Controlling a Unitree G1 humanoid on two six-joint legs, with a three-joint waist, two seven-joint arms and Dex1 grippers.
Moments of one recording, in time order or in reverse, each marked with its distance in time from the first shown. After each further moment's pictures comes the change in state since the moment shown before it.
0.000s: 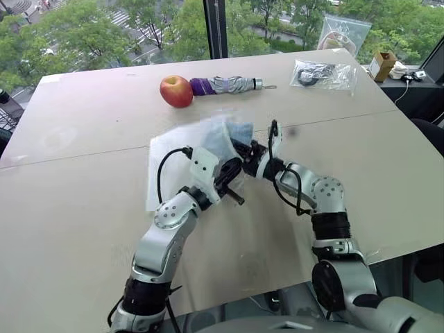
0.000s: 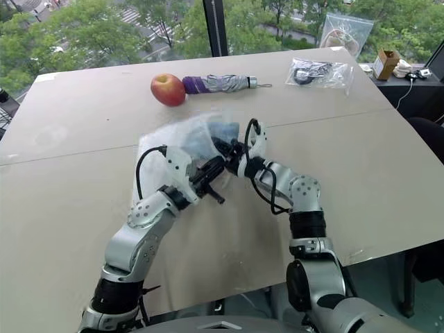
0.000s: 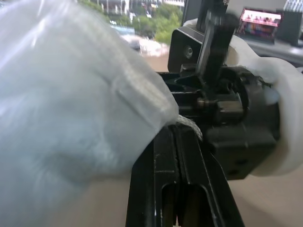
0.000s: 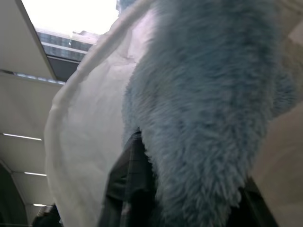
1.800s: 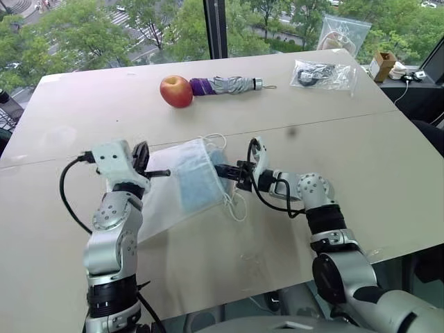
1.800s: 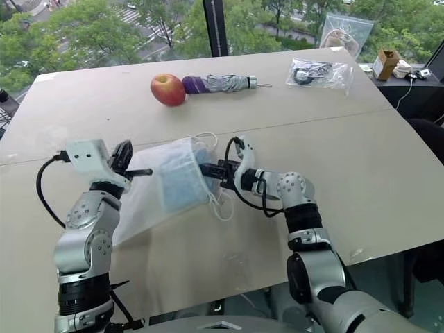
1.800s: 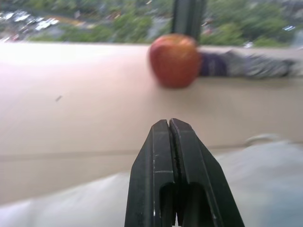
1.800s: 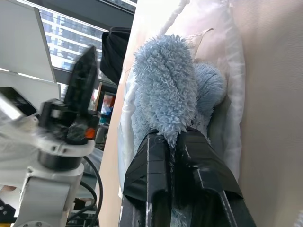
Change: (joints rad) left arm 0.033 0.049 0.408 0.074 0.020 0.095 0.405; right arm -0.076 -0.005 0.008 0.152 -0.369 0.103 0.347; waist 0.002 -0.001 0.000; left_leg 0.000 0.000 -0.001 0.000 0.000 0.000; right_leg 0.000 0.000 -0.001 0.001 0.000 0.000
